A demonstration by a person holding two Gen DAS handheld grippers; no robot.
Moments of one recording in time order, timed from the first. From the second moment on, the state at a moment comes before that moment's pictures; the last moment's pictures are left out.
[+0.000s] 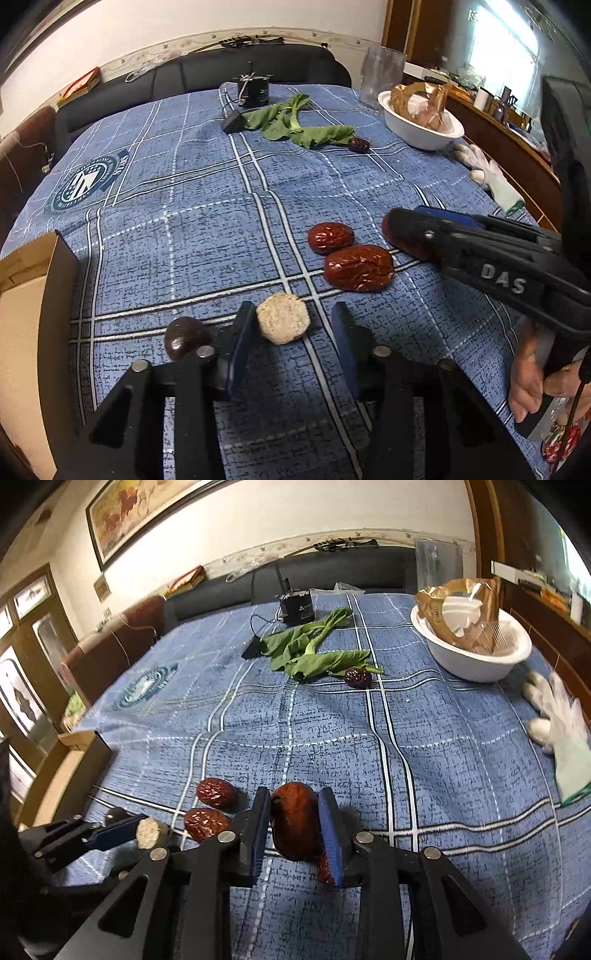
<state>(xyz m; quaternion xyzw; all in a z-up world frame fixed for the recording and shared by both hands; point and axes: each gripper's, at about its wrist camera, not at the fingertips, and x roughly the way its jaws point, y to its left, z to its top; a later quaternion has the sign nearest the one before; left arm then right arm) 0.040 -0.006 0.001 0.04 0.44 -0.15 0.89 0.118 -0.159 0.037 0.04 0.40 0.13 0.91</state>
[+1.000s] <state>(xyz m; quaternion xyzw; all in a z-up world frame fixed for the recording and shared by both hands) -0.050 0.150 0.082 -0.07 0.40 -0.01 0.91 0.028 -0.046 0.111 0.06 0.39 0.29 0.87</state>
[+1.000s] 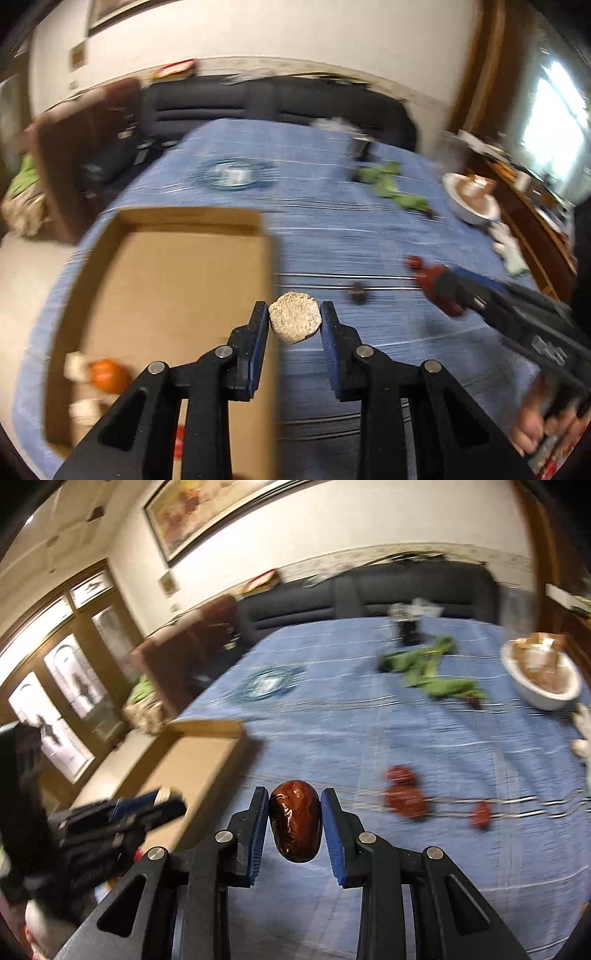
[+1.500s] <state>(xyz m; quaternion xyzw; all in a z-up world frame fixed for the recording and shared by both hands) -0.024 0.274 0.028 -0.15 0.48 0.06 0.86 -0.001 0.109 0.065 -0.03 0.43 0.37 0.82</state>
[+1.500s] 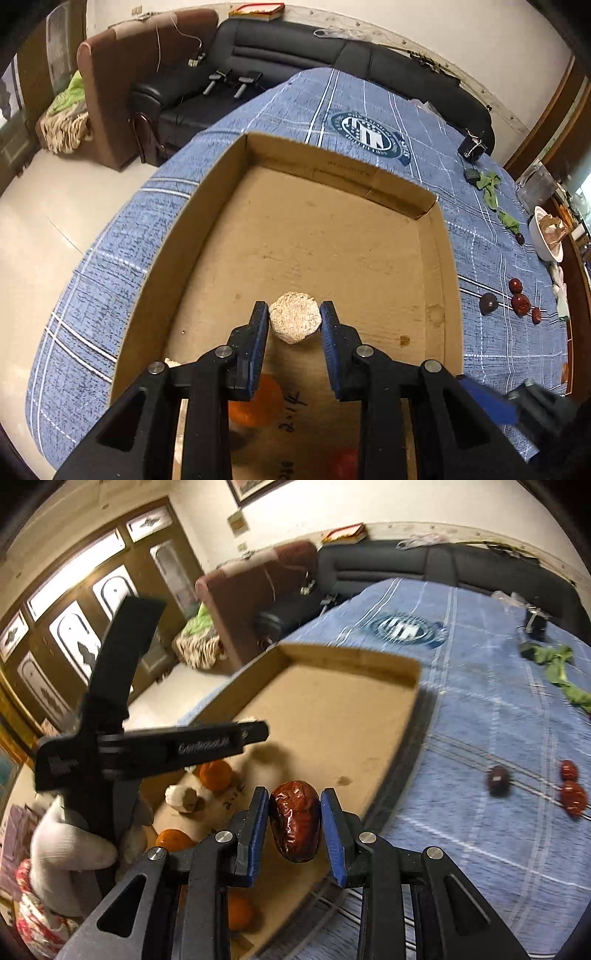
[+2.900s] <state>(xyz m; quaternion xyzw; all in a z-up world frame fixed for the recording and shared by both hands) -0.110 0.172 0.113 -0.18 0.36 -0.03 0.91 -0.016 -0.156 0.072 0.06 0.43 0.17 0.89</state>
